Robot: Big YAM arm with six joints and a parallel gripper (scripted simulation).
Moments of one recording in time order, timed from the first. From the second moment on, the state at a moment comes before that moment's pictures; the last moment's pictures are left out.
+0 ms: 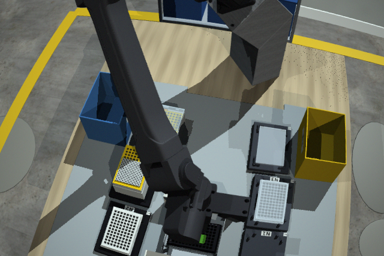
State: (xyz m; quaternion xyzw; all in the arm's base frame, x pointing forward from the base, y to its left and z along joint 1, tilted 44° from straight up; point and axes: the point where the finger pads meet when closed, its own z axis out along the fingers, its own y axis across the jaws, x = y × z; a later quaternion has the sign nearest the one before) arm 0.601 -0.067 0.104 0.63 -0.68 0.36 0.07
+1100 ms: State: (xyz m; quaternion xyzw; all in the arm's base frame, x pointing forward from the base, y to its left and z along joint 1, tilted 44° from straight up) arm 0.525 -0.078 0.059 0.63 -0.68 0.36 0.07
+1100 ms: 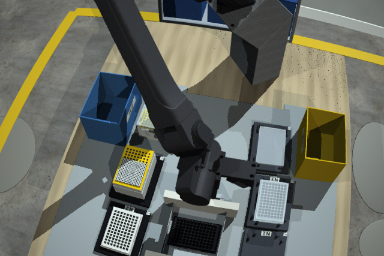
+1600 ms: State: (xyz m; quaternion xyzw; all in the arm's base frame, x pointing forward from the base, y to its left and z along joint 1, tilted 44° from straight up) arm 0.480 -0.084 0.034 0.63 -0.68 0.36 0.07
